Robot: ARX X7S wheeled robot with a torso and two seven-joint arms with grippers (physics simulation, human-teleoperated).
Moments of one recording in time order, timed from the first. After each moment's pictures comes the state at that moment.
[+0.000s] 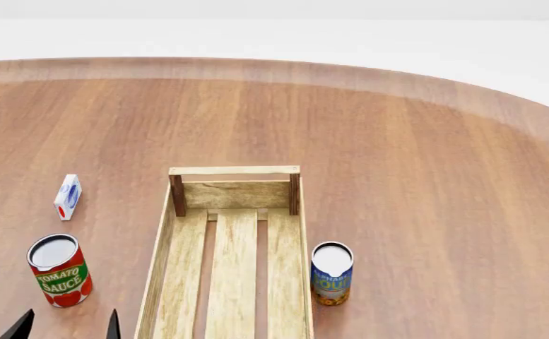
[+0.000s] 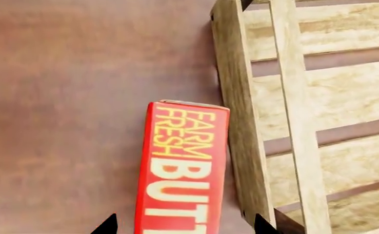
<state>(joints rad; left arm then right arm) -0.08 -0.21 0.25 -0.05 -0.23 0.02 -0.27 1.10 0.60 -1.41 -0.40 0.64 1.17 -0.37</state>
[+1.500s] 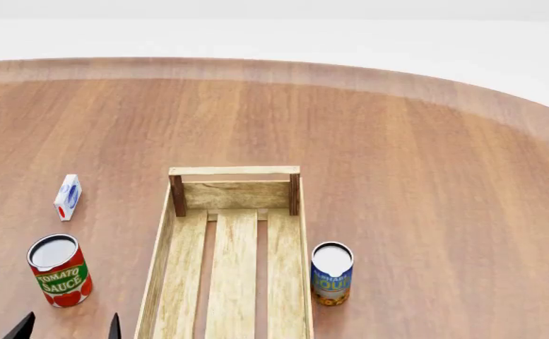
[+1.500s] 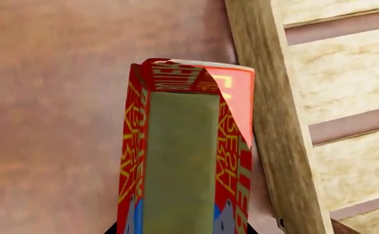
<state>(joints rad) -0.07 -0.24 0.29 -0.03 -0.25 0.01 -0.30 0.98 0.61 -1.46 -0.18 0.58 0.93 -0.40</state>
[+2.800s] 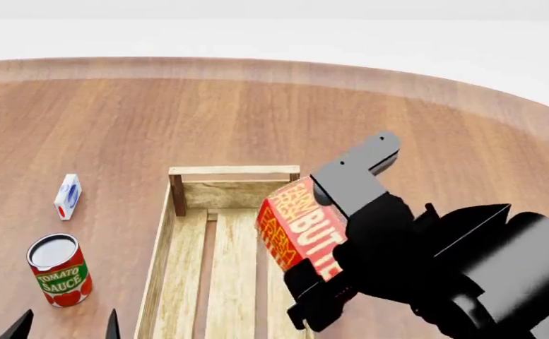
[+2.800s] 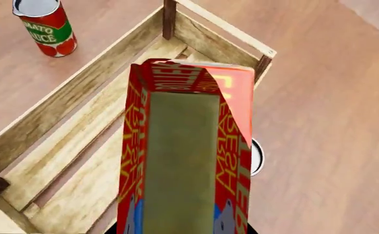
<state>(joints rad) -0.08 -0.25 0.30 -0.04 -0.28 0.02 -0.31 1.18 0.56 -0.88 0.14 0.93 1.15 -0.11</state>
